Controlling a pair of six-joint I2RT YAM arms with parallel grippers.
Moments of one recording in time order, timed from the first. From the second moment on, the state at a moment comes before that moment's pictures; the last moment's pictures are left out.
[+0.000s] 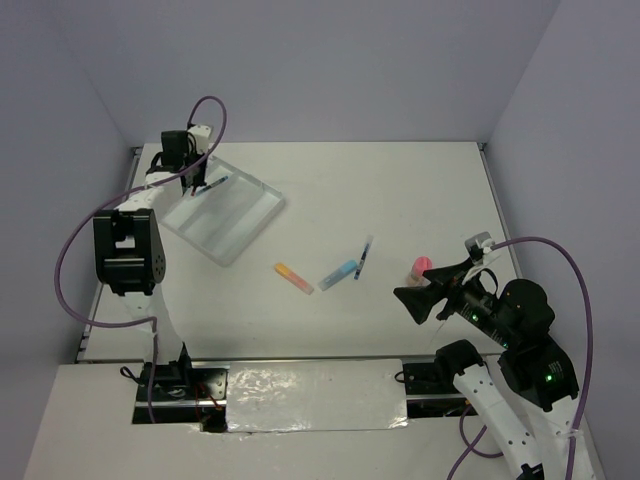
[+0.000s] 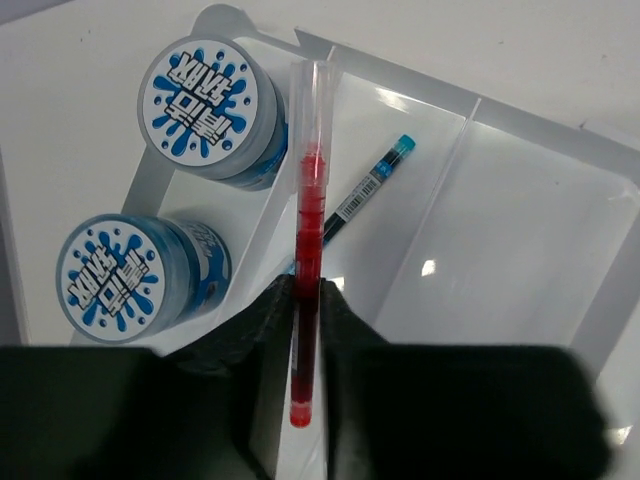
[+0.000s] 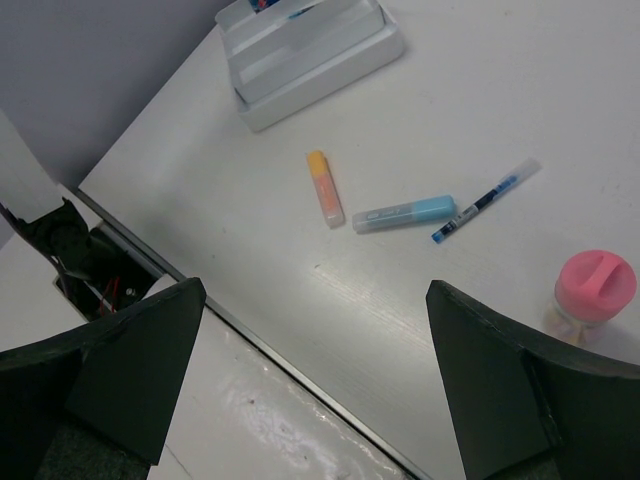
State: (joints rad) left arm 0.06 1.96 1.50 -0.17 0.04 0.26; right arm 0.34 0.28 0.86 -0.77 -0.36 0.31
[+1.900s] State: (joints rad) left arm -0.93 2.27 1.85 -0.54 -0.24 -0.32; right arm 0.34 0.25 0.97 -0.85 -0.25 0.43
